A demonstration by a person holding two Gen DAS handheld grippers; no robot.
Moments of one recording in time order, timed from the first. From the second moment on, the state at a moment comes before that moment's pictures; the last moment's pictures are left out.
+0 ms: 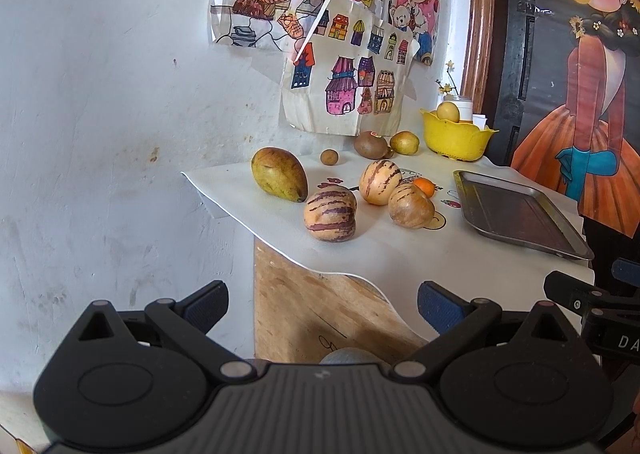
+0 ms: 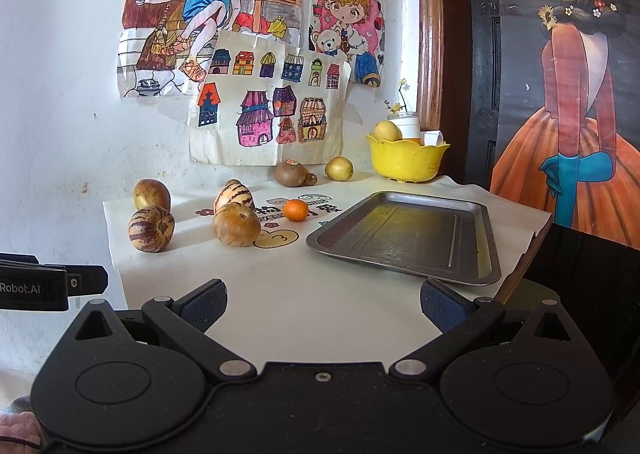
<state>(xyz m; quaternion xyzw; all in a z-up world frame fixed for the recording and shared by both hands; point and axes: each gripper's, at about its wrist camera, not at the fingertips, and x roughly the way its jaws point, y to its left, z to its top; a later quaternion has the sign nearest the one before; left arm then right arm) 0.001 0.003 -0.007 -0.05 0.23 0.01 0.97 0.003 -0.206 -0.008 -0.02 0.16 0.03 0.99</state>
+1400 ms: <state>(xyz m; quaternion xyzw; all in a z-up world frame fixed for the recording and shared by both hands) 0.001 0.004 -0.009 -0.06 0.24 0.01 0.97 0.005 -0.209 -0.007 -0.02 0.17 0.03 0.99</state>
